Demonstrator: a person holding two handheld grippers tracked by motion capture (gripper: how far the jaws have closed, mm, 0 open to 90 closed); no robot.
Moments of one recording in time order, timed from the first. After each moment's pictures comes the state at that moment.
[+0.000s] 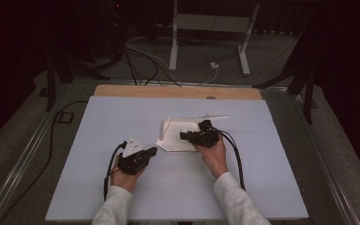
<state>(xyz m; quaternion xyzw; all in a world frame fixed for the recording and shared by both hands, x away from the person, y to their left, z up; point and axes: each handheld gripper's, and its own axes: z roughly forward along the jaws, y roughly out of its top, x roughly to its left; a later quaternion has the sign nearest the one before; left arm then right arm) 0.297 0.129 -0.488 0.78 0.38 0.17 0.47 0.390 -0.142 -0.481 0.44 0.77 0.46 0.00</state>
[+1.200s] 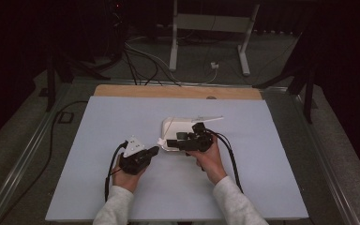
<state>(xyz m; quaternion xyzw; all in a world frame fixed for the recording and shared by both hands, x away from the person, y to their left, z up) 0.296 0.125 -0.484 0.77 0.37 0.17 0.48 0.368 -0.121 -0.461 0.38 0.77 0.52 -0.07</state>
